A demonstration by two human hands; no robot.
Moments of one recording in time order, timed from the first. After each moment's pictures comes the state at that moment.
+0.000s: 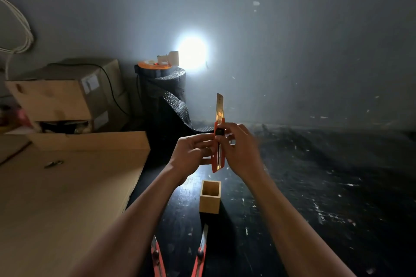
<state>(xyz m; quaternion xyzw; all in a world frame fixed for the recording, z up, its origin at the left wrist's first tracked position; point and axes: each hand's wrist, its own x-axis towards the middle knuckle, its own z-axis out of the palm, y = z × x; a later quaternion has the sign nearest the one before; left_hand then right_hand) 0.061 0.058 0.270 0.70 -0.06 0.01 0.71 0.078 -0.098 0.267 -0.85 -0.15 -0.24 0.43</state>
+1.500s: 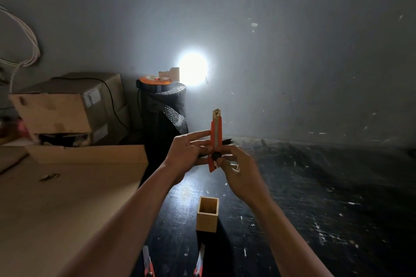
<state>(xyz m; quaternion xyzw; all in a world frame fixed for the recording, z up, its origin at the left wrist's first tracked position) 0.075 0.058 0.309 0.70 -0.05 0.03 0.72 0.057 -0.107 0.273 -0.83 -0.16 -0.16 0.52</state>
